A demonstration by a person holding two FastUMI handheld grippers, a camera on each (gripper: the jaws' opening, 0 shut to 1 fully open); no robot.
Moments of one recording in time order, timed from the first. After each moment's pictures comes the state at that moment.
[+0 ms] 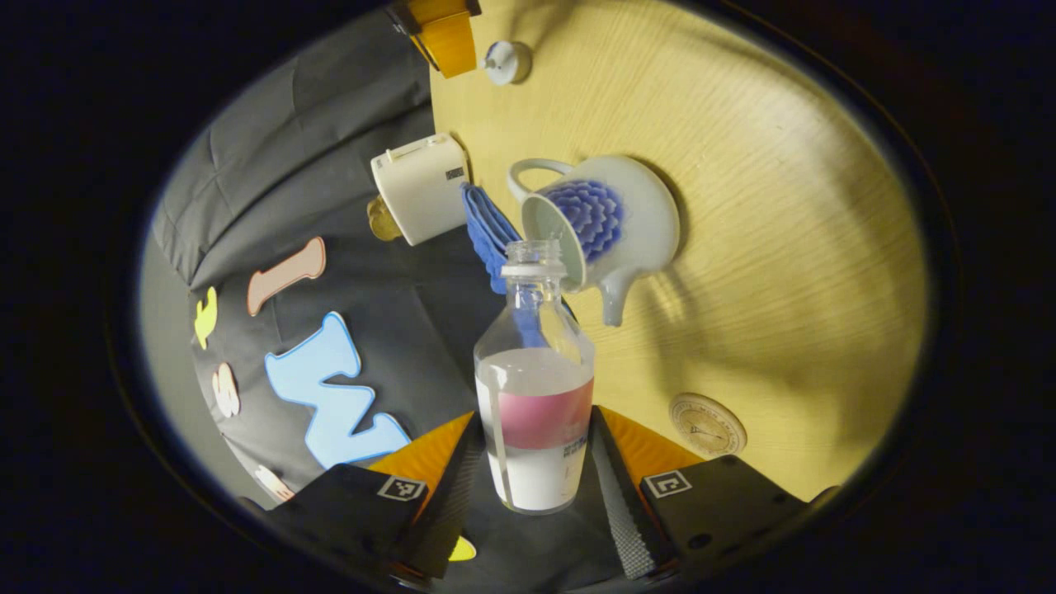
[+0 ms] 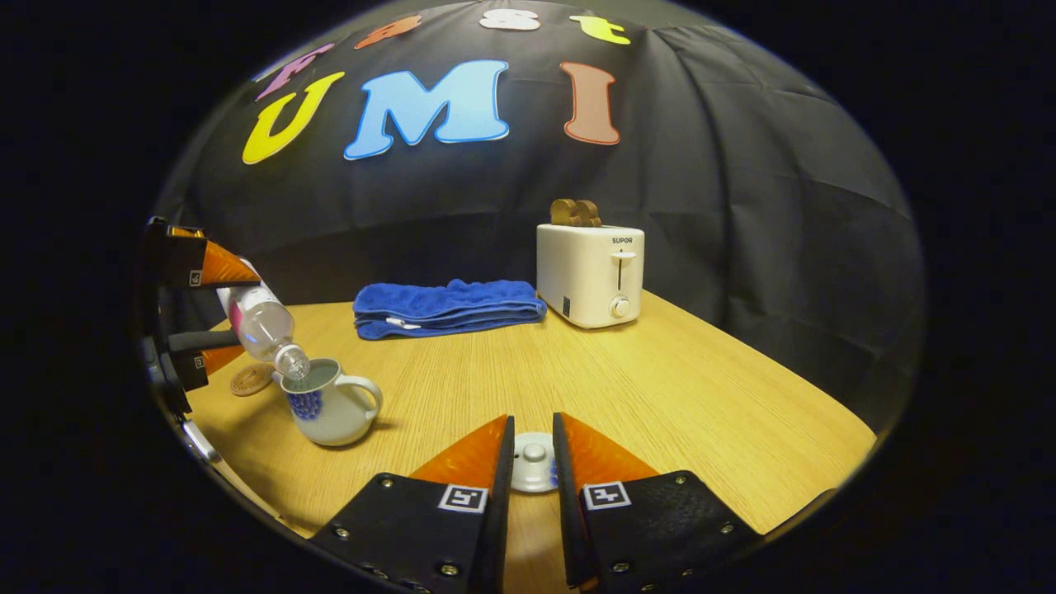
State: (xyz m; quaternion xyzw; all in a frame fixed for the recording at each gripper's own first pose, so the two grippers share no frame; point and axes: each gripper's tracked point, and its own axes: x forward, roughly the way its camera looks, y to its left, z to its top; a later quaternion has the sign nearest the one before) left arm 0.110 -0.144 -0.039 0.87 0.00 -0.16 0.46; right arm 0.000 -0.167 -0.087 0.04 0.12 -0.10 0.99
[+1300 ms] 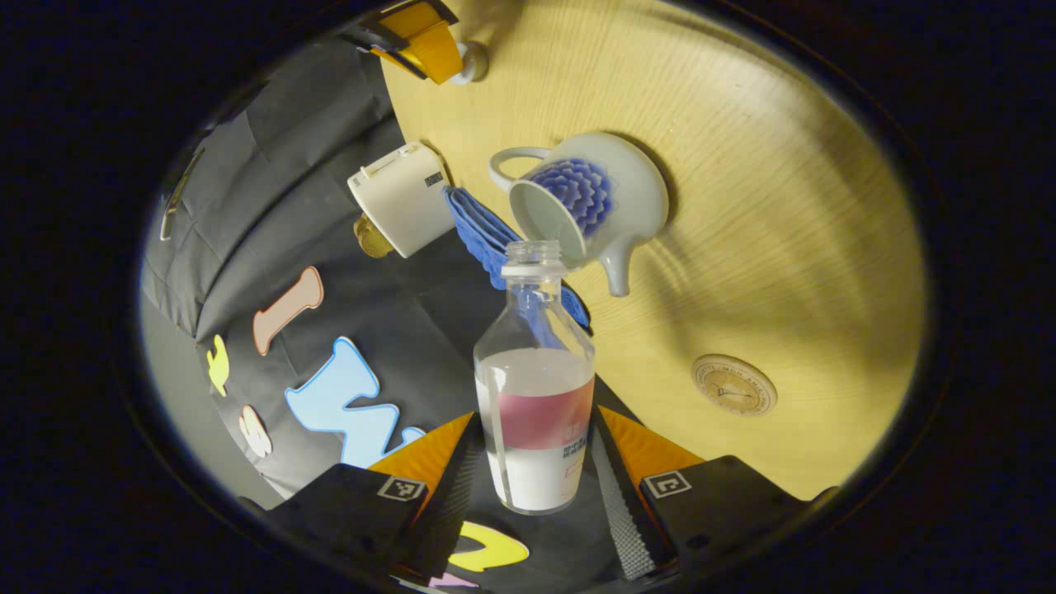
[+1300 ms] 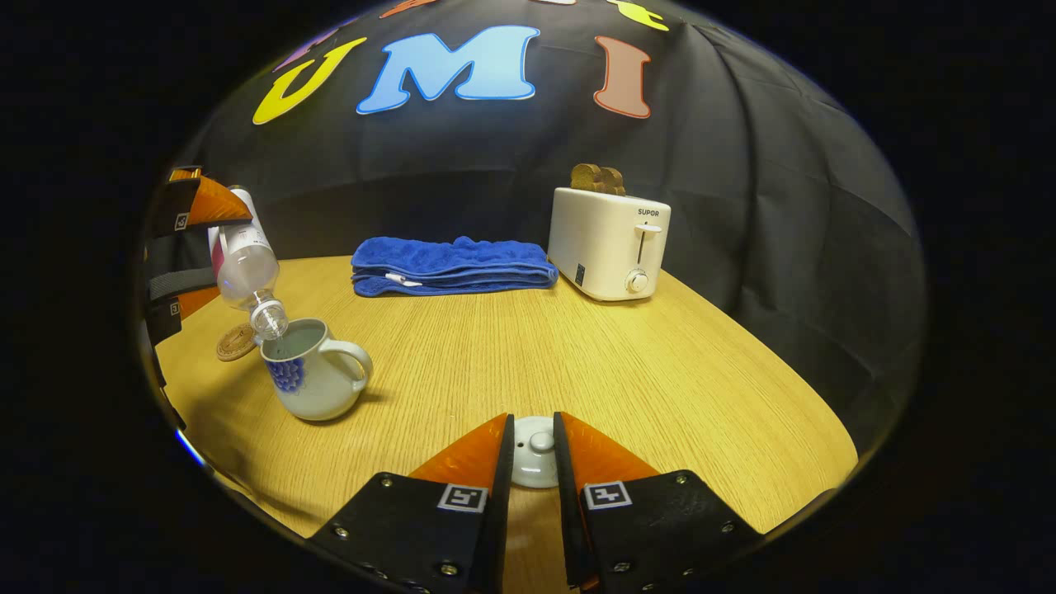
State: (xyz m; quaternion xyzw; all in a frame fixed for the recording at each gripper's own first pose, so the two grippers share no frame) left arm 0.112 -0.146 -0.018 0.92 -0.01 -0.13 0.38; right arm 0.010 -0.162 -0.108 0.01 0.19 -0.09 0.98
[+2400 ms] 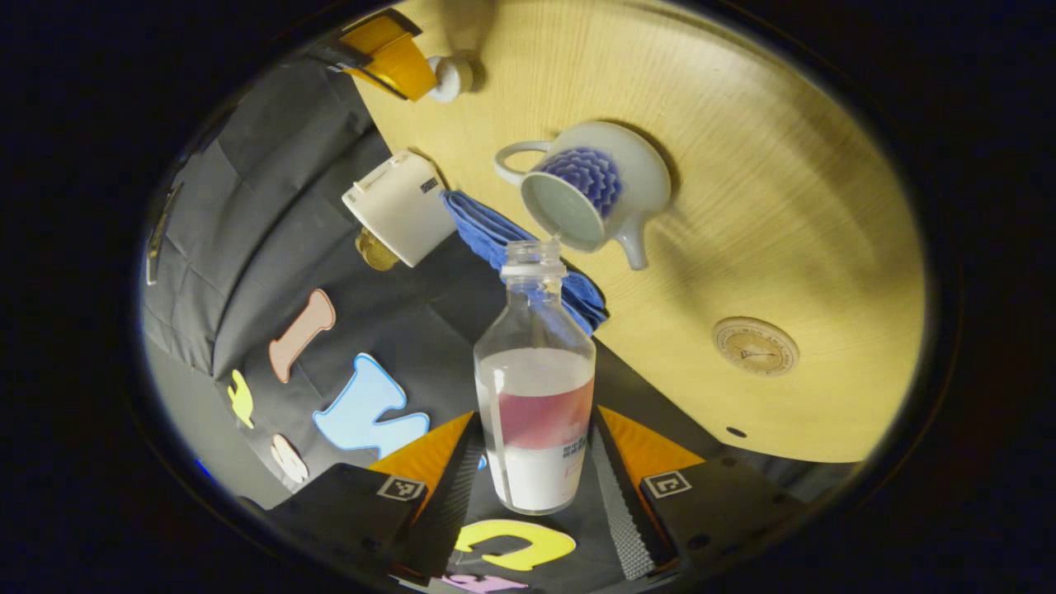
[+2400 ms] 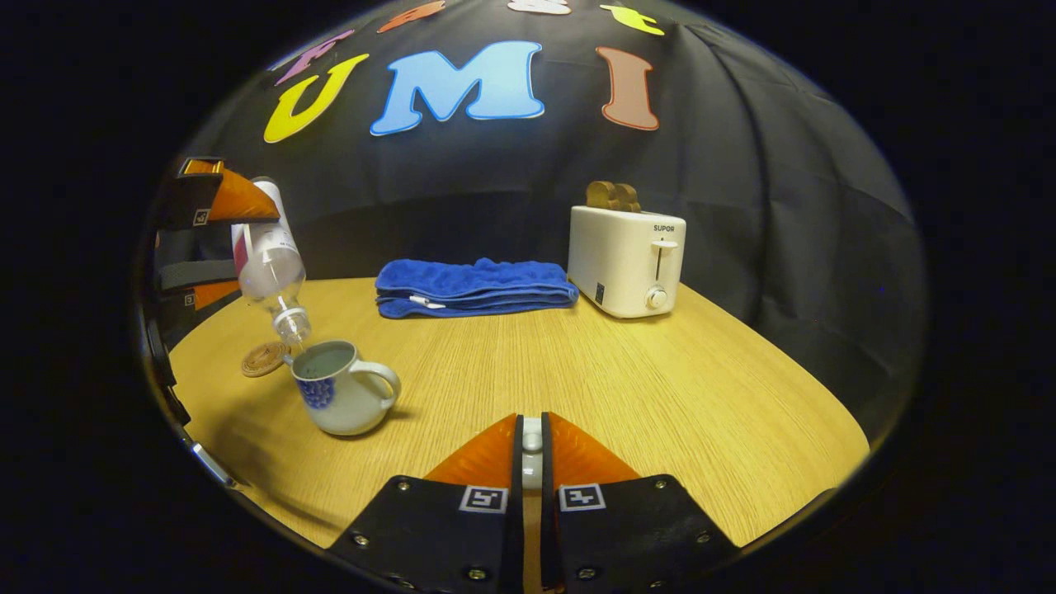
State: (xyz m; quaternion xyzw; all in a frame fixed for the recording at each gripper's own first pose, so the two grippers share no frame) left arm 0.108 -0.158 0.006 0.94 -0.03 -0.12 0.32; right arm 0.013 -0.149 -0.082 0.03 0.13 -0.05 0.99
